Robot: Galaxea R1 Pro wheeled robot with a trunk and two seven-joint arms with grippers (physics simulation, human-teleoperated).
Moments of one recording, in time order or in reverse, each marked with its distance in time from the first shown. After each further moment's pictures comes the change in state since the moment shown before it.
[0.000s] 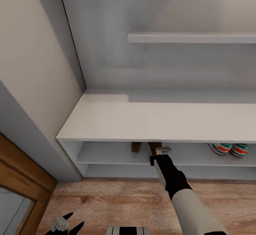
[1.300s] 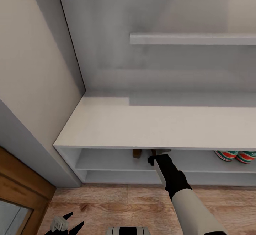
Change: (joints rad) left arm 0.000 0.000 0.001 0.000 0.001 0.000 0.000; right arm 0.000 0.000 0.000 -0.002 0.000 0.000 0.001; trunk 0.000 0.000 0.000
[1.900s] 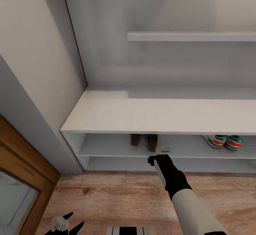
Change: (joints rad) left arm 0.000 0.000 -0.001 0.000 0.000 -0.002 -0.001; right arm 0.000 0.000 -0.001 0.002 0.000 0.000 0.000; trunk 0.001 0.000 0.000
